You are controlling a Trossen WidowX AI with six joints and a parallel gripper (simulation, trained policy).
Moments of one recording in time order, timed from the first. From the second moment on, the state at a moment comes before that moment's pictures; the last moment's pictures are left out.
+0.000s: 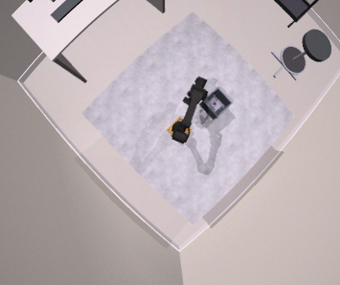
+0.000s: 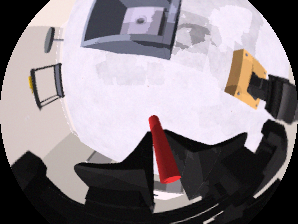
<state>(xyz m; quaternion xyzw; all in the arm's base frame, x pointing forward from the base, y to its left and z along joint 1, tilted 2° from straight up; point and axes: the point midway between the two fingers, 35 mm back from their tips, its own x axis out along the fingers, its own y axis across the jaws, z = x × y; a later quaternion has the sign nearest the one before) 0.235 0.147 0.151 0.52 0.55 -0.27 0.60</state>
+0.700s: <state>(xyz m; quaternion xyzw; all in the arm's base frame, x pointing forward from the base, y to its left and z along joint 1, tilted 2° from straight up) 0.265 0.070 0.179 0.51 0.49 -0.32 0.63</state>
